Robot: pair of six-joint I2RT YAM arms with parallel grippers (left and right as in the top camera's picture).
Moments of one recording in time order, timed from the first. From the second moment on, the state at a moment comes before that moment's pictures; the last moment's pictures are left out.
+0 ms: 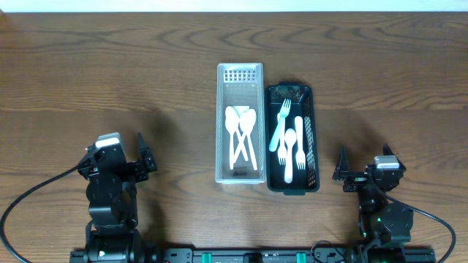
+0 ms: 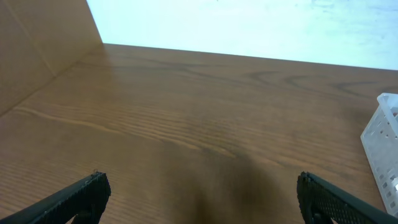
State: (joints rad) left arm 0.02 0.40 0.36 -0.27 -0.22 -0.05; right arm 0.03 0.01 0.01 -0.07 0.02 -0.01
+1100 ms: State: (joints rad) left arm 0.02 0.14 0.36 -0.34 -0.15 -0.05; right arm 0.03 0.01 0.01 -0.07 0.02 -0.01
